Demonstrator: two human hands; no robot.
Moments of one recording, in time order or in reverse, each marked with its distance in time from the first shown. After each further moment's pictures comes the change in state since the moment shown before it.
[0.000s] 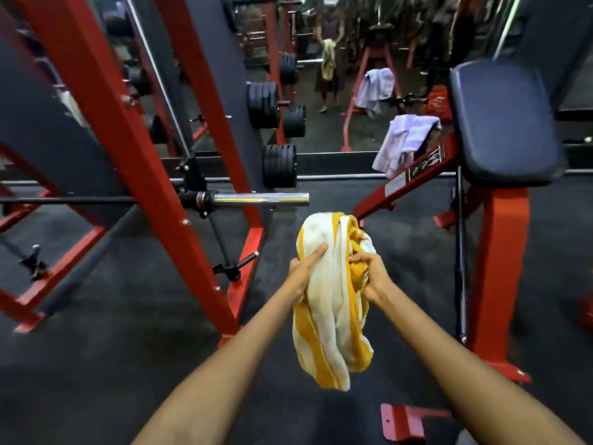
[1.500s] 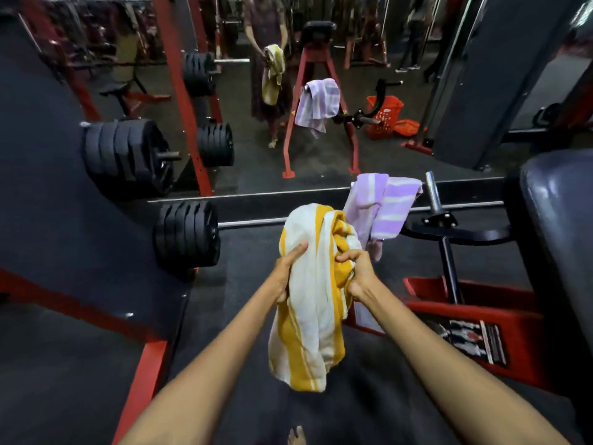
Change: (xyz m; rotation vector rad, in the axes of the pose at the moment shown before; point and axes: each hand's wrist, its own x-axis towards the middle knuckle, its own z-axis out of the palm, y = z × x) left_hand 0.676 0.243 0.297 -0.001 -0.349 -0.120; right_hand 0.624 -0.399 0.040 0.090 0.089 -0.053
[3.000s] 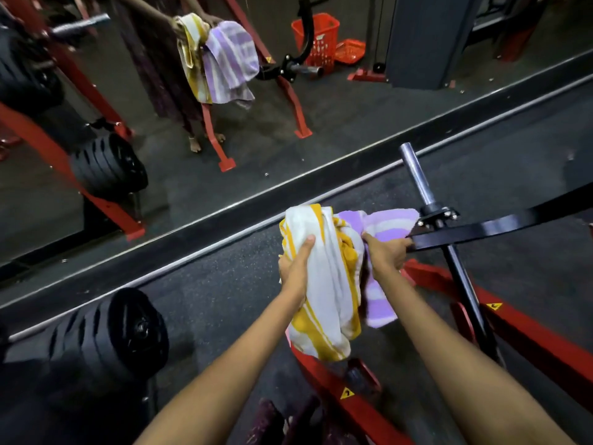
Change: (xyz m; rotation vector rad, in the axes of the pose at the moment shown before) left_hand 0.408 0.112 0.181 0.223 0.231 -0.093; right_hand 0.411 -0.219 -0.119 -0.382 1.074 -0.056
